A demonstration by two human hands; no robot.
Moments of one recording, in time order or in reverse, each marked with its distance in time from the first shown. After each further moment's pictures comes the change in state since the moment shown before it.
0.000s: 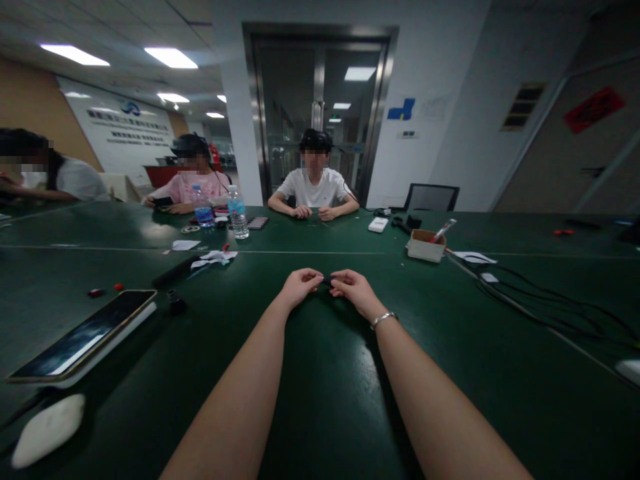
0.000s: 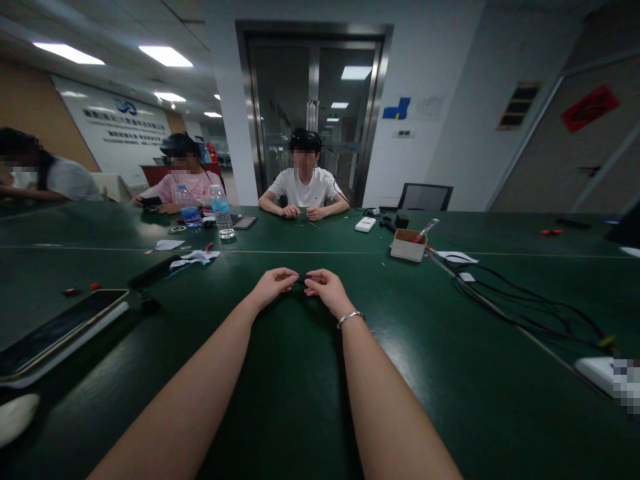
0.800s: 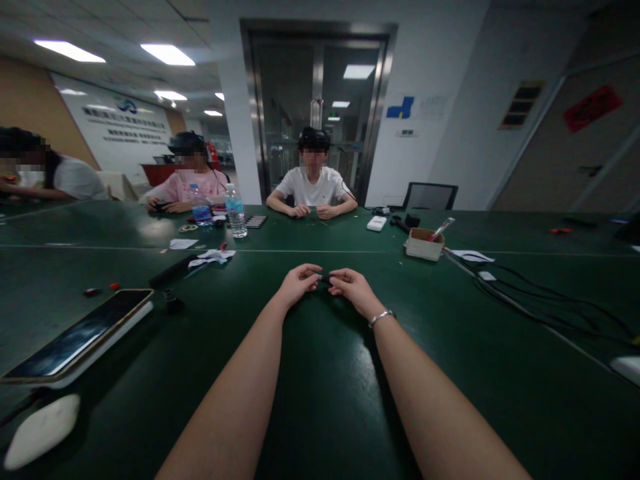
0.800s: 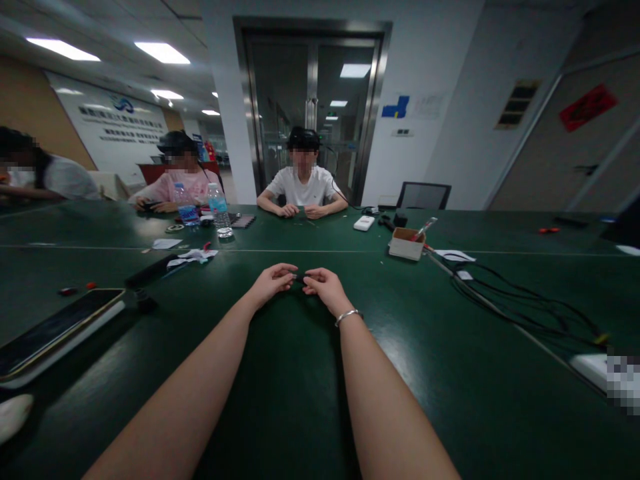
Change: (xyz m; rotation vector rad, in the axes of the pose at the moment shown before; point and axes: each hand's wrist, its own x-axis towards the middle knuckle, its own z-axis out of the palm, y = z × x) left_hand -0.001 0.002 -0.001 -0.113 -0.007 -0.030; right_hand 0.000 -0.003 0.002 0.020 0.028 0.045
